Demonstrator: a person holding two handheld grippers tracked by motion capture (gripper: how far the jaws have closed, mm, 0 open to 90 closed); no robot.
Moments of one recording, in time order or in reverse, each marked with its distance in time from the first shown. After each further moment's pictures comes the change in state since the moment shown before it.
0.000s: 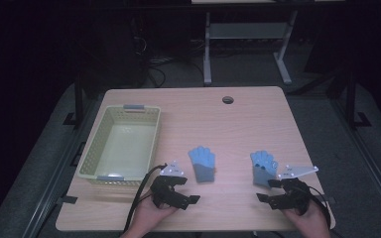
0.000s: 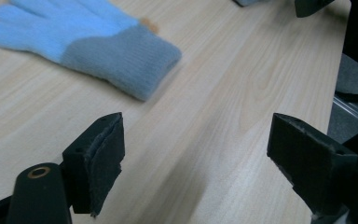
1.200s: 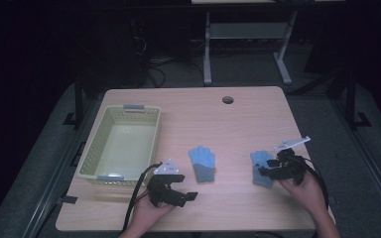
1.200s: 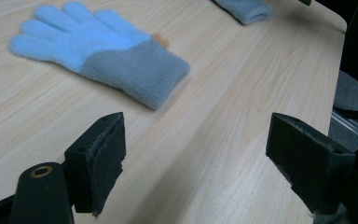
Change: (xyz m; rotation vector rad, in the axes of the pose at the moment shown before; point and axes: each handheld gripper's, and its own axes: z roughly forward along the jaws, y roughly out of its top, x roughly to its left) left arm 0.005 -0.002 -0.007 -0.055 0.008 -0.030; right arm -0.046 0.056 0.013 0.094 -0.072 0.033
